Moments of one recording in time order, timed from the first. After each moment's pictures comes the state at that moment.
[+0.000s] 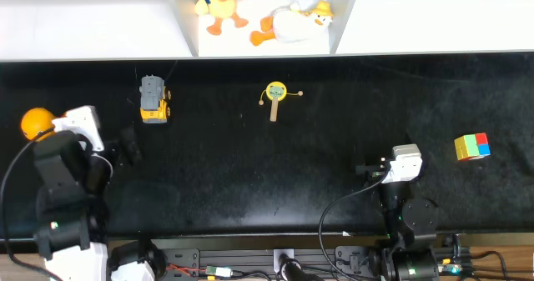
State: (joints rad) left arm 0.30 0.77 0.68 -0.66 0.07 -0.07; right arm 0.11 0.01 0.07 -0.16 0.00 -0.04
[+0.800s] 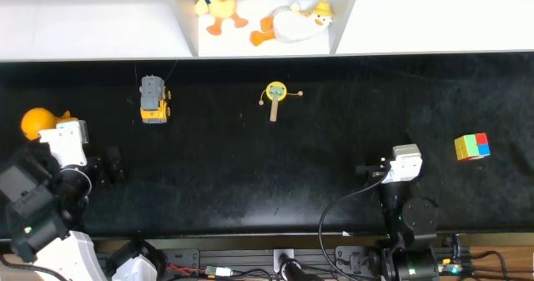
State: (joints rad) left arm 0.67 0.82 0.68 -0.77 0.49 0.36; right arm 0.11 0.01 0.07 -0.16 0.00 -0.04
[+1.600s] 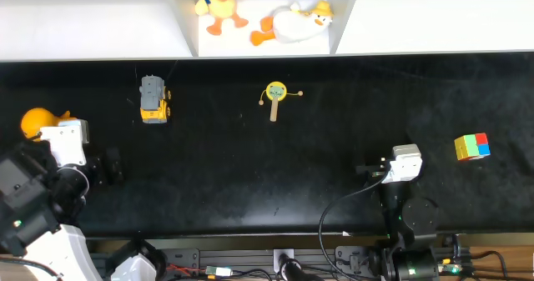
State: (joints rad) left arm 0.67 0.87 0.76 -0.89 0.48 0.40; right arm 0.11 0.01 0.07 -0.16 0.00 -0.04
